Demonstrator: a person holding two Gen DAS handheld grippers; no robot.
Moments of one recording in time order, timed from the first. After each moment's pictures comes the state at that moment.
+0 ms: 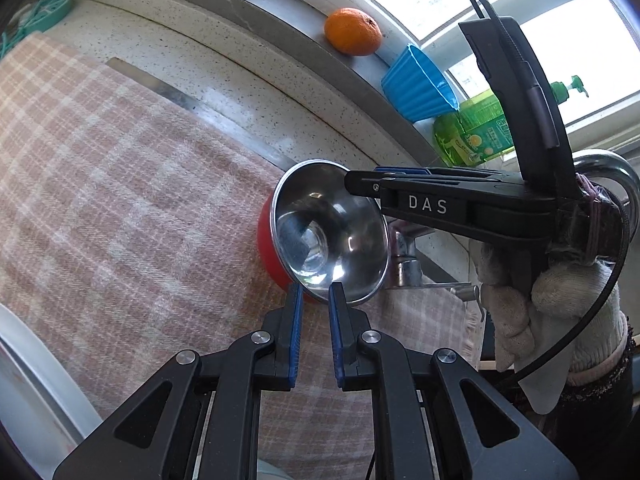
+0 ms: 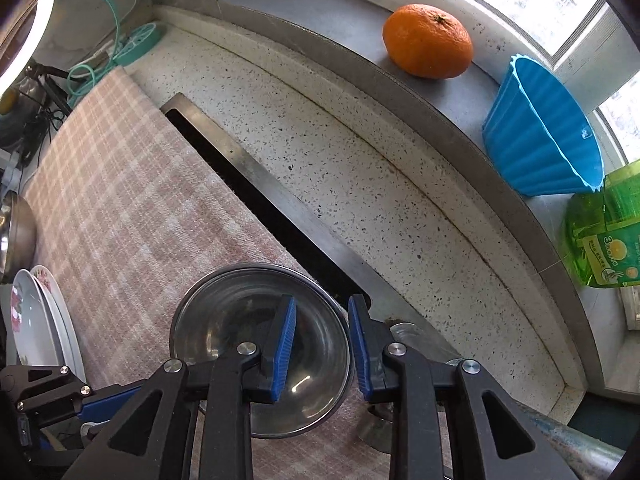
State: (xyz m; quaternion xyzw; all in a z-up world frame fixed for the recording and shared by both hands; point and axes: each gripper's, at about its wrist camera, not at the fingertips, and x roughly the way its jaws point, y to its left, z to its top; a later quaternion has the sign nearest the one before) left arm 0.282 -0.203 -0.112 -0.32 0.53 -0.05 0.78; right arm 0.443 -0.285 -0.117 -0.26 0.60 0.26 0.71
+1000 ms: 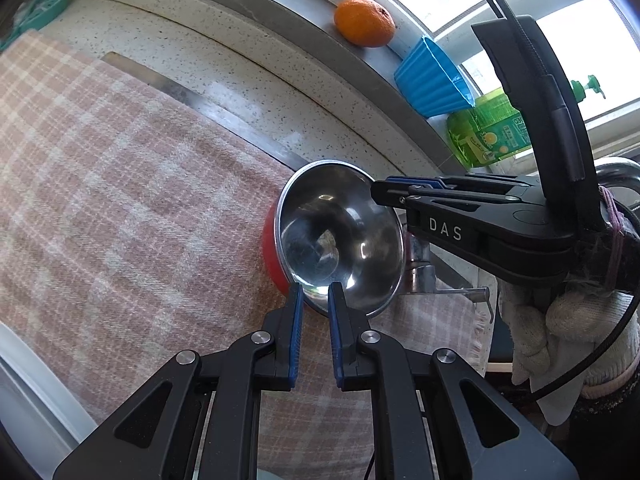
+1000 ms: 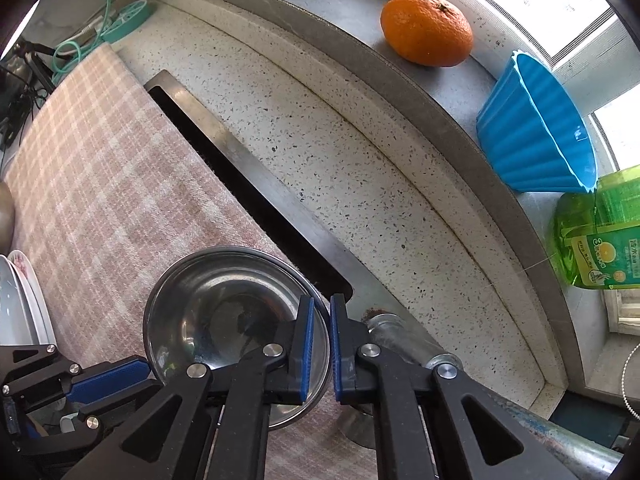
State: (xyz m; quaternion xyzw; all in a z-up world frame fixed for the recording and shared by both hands) left arm 0.300 -0.203 -0.126 -0.31 0.55 -0.04 0.78; right arm 0.441 -0.276 -0.130 -0.30 0.60 0.24 0.70
